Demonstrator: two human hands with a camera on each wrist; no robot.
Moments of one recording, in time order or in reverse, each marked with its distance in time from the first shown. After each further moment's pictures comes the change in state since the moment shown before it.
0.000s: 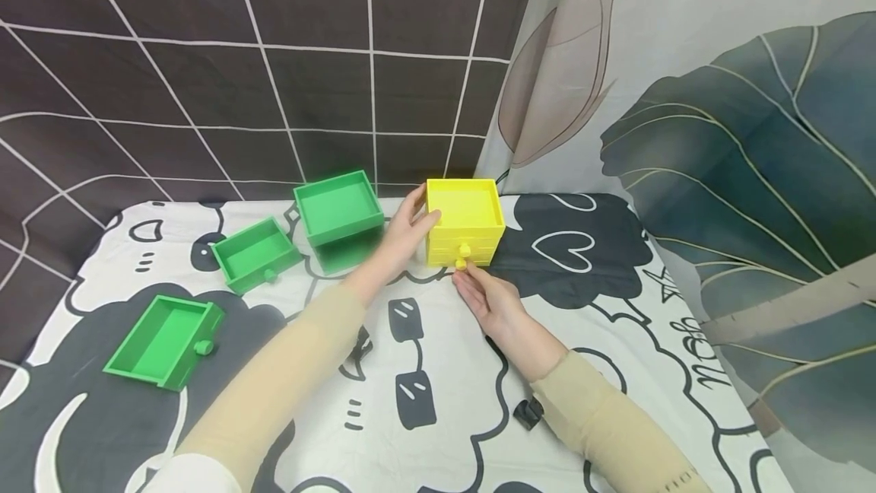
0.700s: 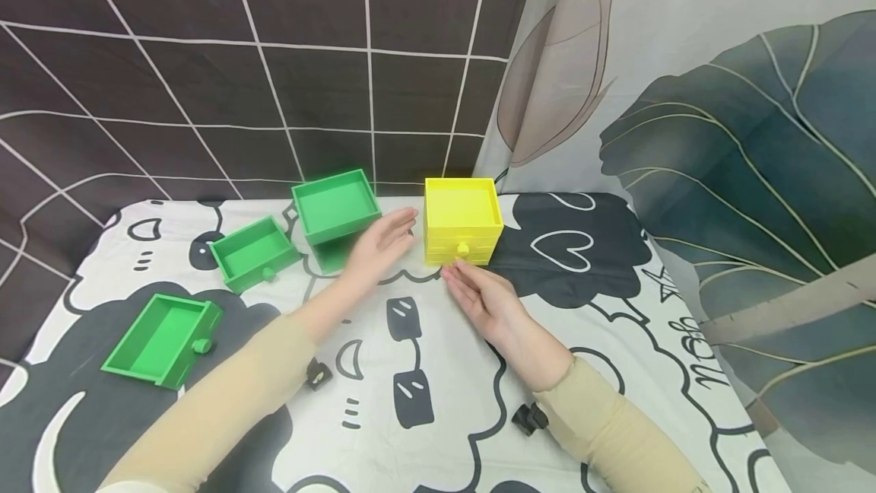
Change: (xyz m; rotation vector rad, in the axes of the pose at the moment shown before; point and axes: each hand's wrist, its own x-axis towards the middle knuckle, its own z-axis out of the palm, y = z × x) left_hand -0.054 0.004 -0.031 -0.056 -0.071 0.060; right_hand -0.031 -0.004 0.013 -0.009 -0.208 -0.011
